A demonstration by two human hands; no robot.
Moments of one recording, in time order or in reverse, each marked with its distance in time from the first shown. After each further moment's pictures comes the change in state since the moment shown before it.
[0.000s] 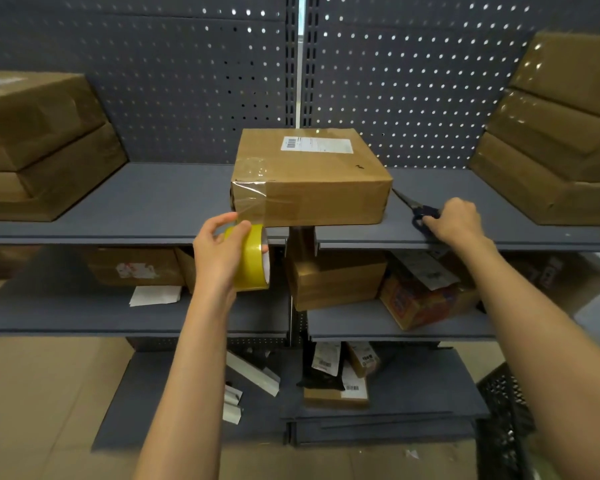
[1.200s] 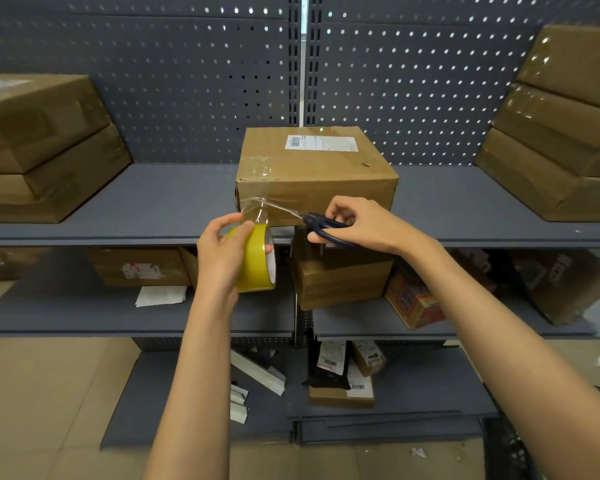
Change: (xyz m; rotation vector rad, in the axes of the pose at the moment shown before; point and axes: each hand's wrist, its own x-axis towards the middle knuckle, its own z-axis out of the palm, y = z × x) left_hand 0.011 -0.008 -0.007 0.008 -0.034 -0.039; right_hand -0.076 -0.097 0.004 0.410 -0.486 -0.729
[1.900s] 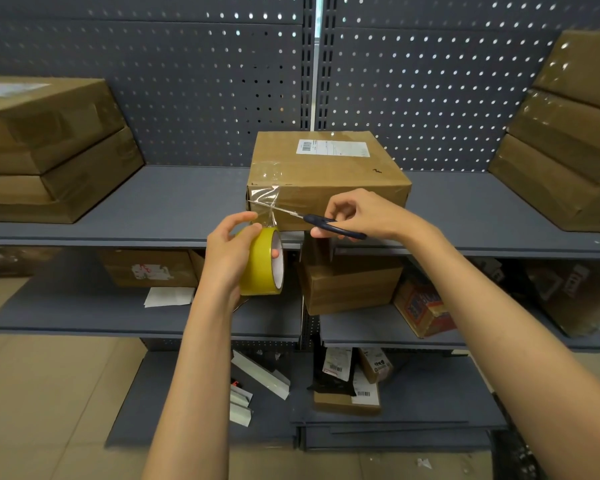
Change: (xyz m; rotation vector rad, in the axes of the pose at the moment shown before) left_hand 0.011 0.006 -0.006 0.070 -0.086 -0.010; right_hand 0.027 -0.009 -0.008 0.037 -0.098 -0.015
